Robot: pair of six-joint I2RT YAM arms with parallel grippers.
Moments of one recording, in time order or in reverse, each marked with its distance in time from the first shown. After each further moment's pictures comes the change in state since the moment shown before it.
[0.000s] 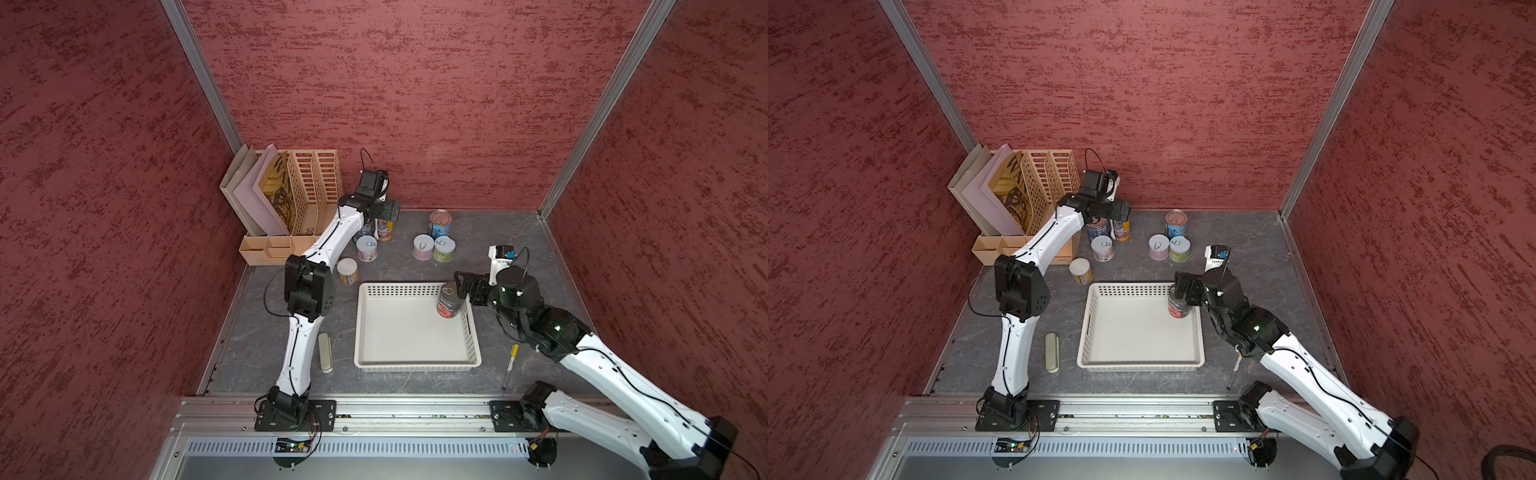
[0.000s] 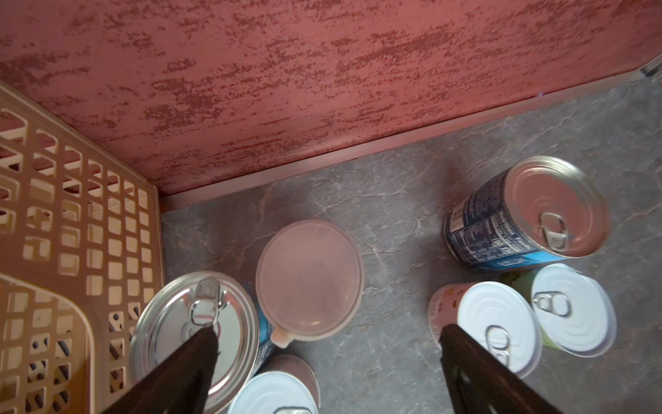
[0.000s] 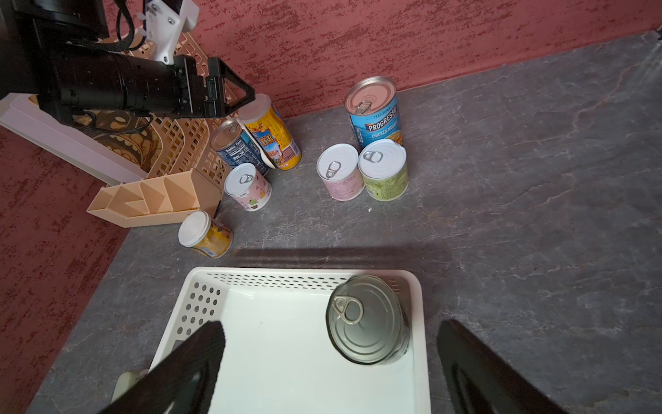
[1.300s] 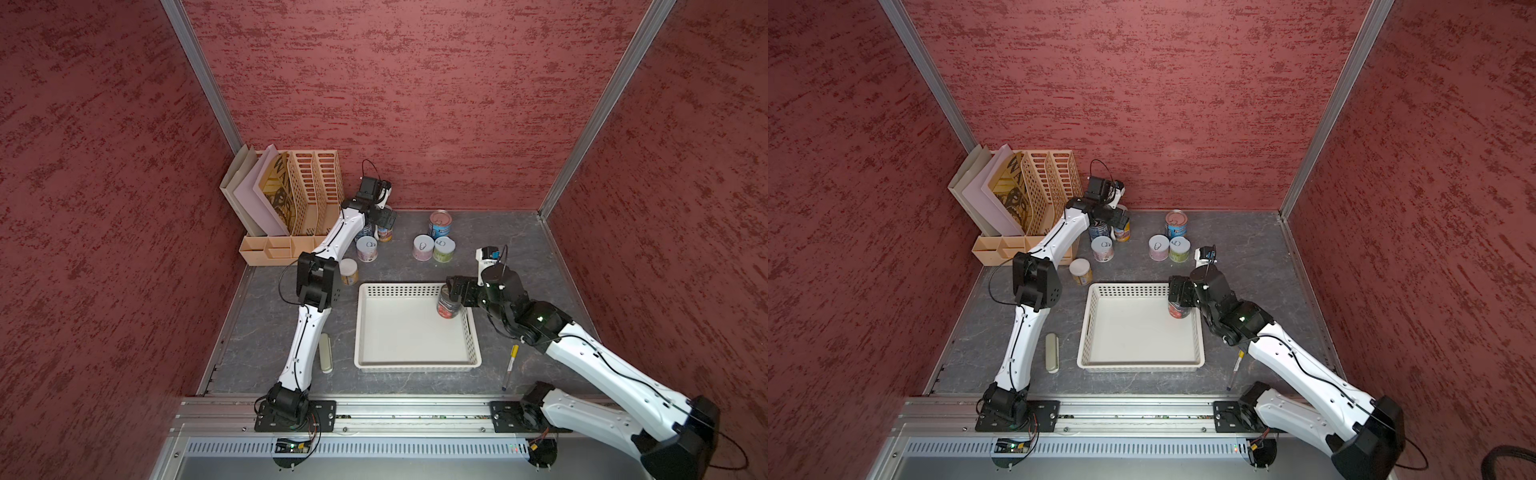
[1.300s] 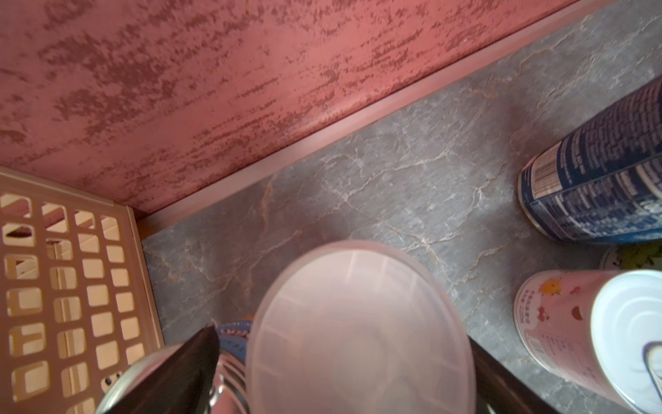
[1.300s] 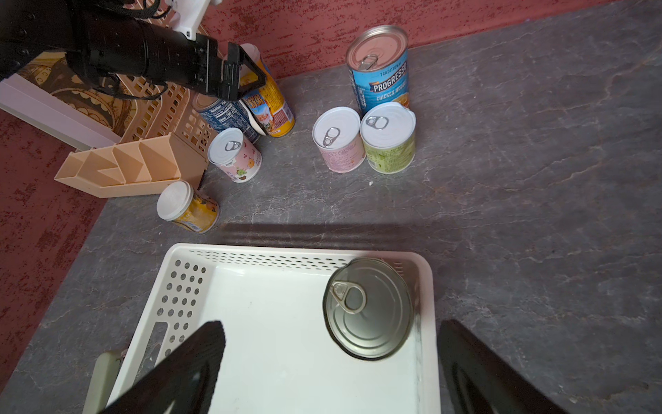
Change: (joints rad) left arm 0.048 0.214 0.182 -0.015 0.066 0.175; right arm 0.000 0.106 0.000 0.002 -0.043 0.000
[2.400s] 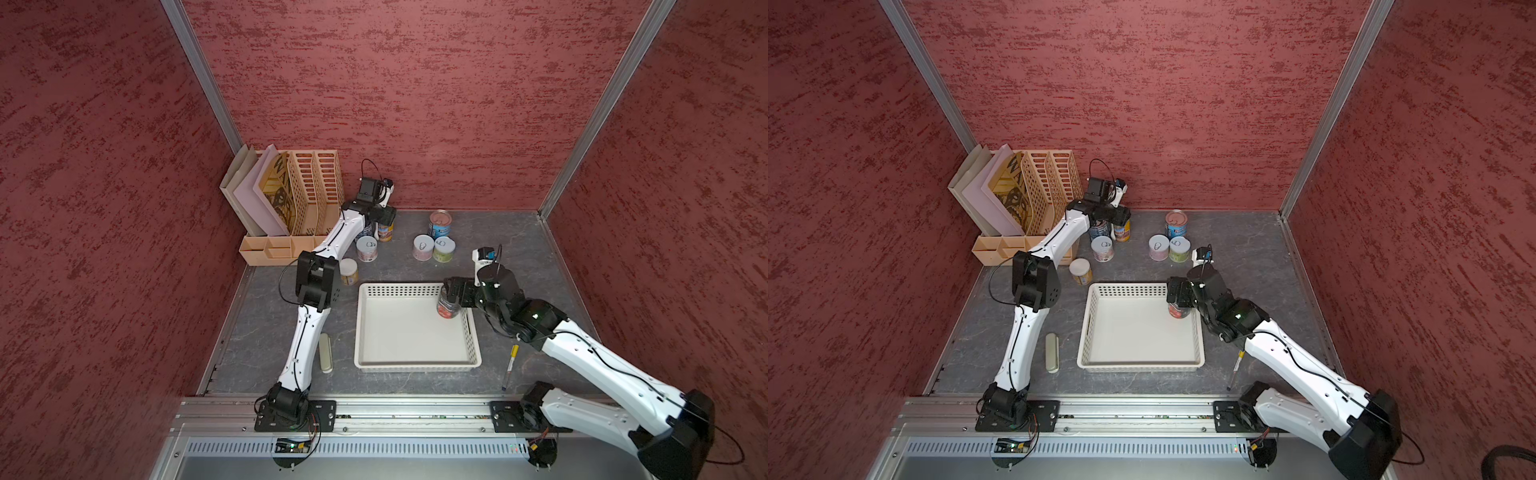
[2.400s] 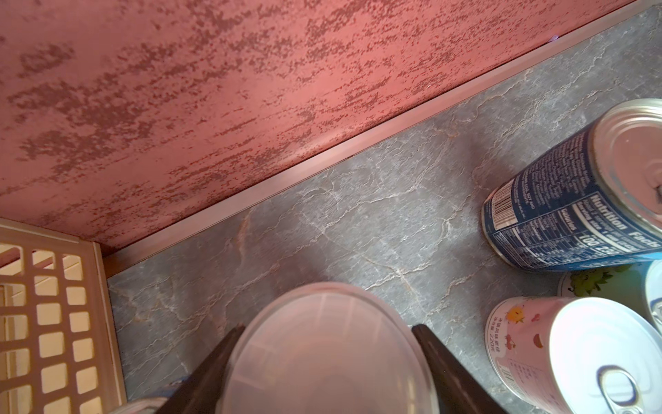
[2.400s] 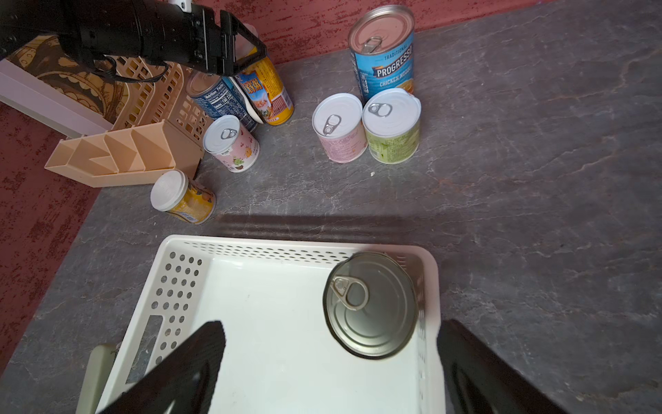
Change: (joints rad) left arm -0.001 -0.021 -0.076 0.120 0.070 -0.032; right arm 0.000 0.023 0.000 0.000 -0.014 0.000
